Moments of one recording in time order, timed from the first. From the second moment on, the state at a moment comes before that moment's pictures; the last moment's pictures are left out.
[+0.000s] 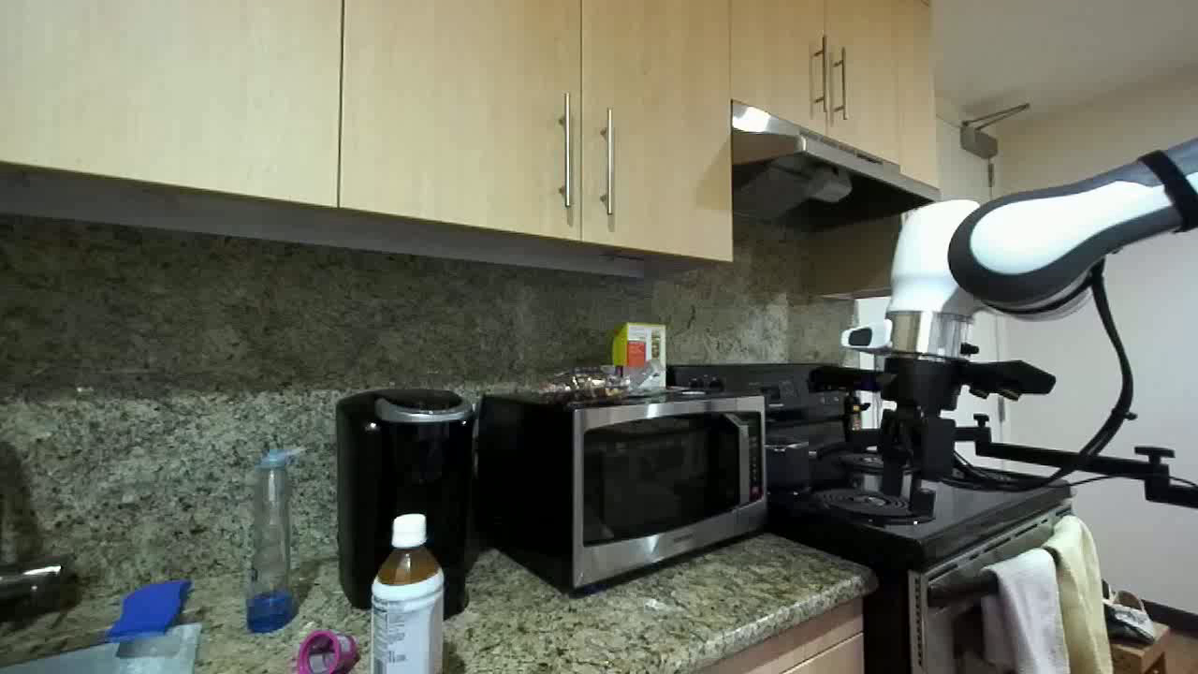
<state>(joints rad) -0.11 -0.89 -0.45 -2.77 -0.23 2.03 -0.58</state>
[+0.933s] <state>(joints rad) 0.12 -0.74 -0.31 -2.61 0.05 2.13 -0.44</state>
